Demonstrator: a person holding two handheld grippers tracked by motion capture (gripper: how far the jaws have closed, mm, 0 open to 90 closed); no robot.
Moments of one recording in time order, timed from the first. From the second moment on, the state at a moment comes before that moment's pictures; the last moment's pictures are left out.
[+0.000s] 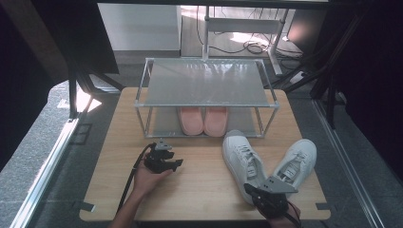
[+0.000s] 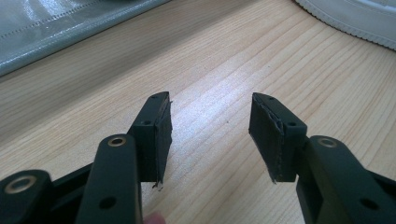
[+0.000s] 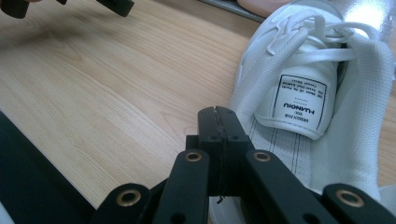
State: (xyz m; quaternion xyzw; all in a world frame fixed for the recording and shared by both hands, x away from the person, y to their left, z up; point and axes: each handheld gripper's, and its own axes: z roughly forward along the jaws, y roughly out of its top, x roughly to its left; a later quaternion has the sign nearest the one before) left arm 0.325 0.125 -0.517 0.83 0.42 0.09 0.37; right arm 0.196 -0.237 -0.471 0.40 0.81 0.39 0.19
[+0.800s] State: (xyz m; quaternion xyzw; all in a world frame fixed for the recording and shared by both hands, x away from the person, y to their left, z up) left arm 0.326 0.126 -0.516 0.83 0.42 0.09 0.37; right arm 0.235 -0.273 -0.430 0.42 0.78 0.42 0.20
